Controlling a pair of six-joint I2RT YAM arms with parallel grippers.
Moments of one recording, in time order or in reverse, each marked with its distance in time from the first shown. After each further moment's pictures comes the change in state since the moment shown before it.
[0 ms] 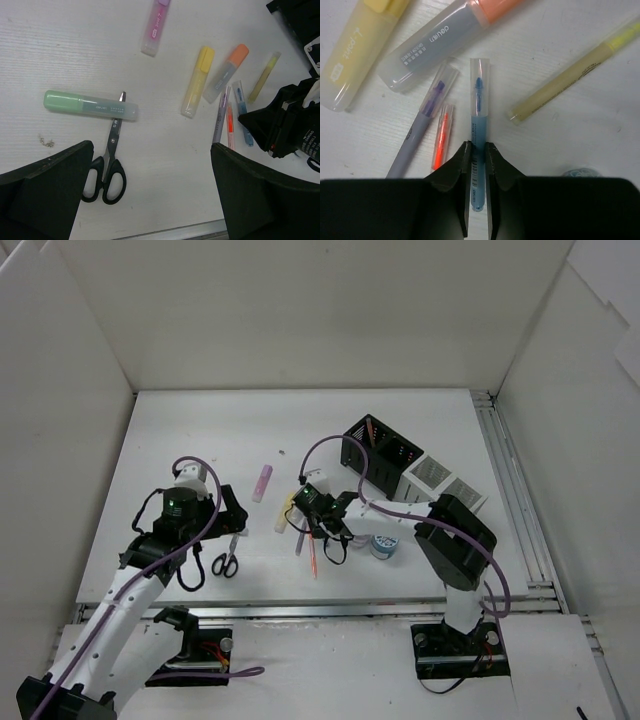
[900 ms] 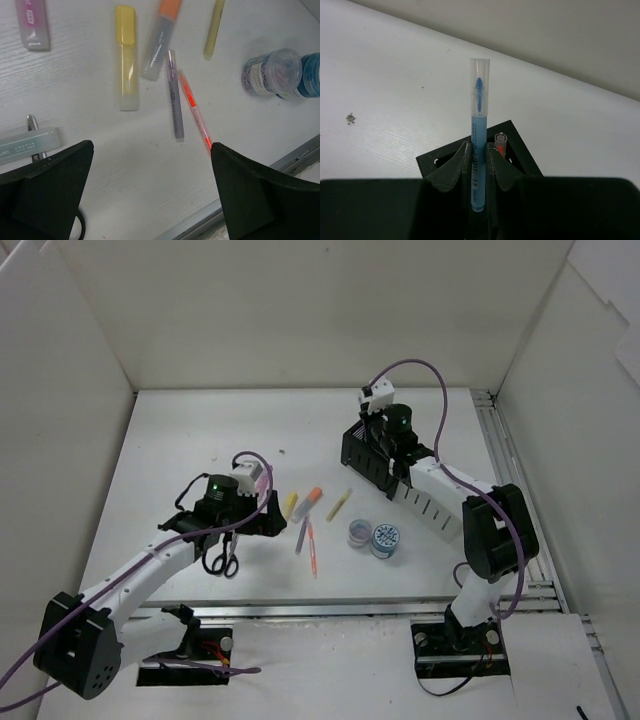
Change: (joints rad) left arm -0.148 0.313 0.012 0.232 0.222 0.120; right arm -0.524 -0.152 -0.012 0.739 -0.260 -0.639
